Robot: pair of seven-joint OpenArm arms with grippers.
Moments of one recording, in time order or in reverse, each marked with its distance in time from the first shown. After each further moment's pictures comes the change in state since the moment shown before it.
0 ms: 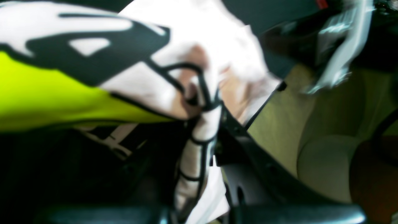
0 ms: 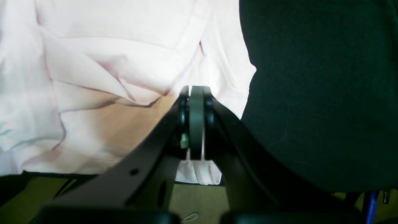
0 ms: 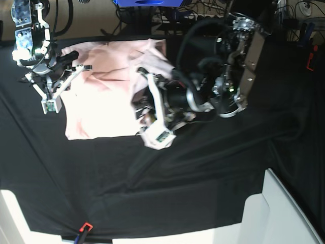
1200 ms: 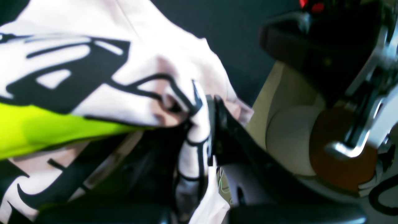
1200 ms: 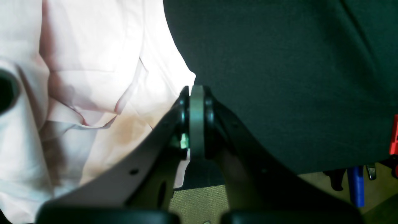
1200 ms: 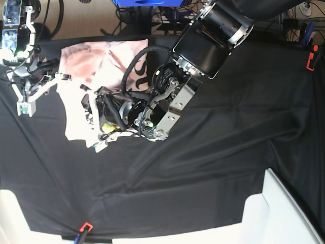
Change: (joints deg) left arm -16.6 15.1 13.7 -36.3 0.3 0.0 -6.4; right arm 0.0 -2.2 10.9 0.7 0.0 0.2 0.0
